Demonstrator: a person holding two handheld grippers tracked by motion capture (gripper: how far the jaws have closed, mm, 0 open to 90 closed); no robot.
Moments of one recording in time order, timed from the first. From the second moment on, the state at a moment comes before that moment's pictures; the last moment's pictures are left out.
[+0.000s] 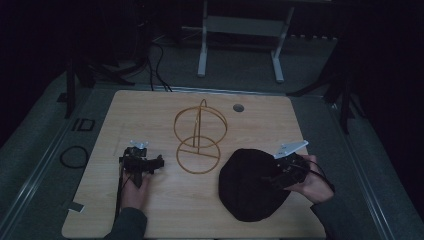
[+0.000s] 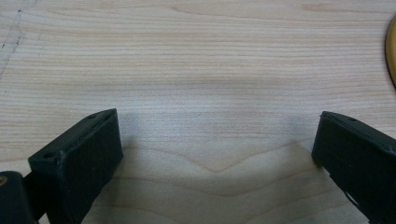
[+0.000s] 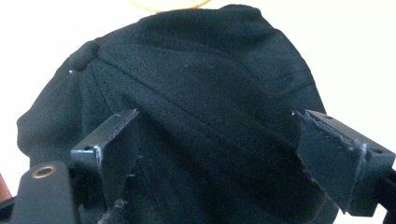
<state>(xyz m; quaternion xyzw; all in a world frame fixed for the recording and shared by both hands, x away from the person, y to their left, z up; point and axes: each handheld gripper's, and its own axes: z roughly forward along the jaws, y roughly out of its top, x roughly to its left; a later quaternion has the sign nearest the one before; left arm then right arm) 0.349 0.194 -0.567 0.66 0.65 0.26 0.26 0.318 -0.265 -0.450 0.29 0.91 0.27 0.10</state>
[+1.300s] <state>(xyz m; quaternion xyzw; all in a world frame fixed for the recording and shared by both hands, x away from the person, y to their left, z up) 0.349 0.193 -0.567 0.66 0.65 0.26 0.26 0.352 -0.246 -0.474 0.22 0.96 0.14 0.06</state>
